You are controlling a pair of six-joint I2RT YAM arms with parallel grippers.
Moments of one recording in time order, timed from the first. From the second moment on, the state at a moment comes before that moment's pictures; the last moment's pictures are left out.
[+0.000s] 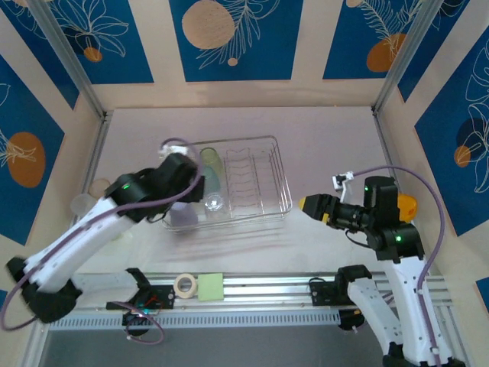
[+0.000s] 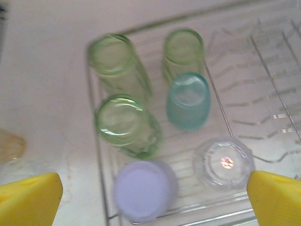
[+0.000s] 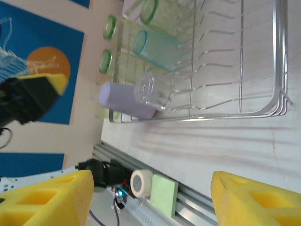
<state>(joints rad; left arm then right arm) -0.84 1.09 1.32 -1.14 -0.58 -0.54 0.16 0.64 0.88 -0.94 -0.74 0.60</state>
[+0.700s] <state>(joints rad) -0.08 1.02 1.19 -1.18 -0.56 -0.51 0.55 1.02 0.97 -0.78 -0.52 0.51</state>
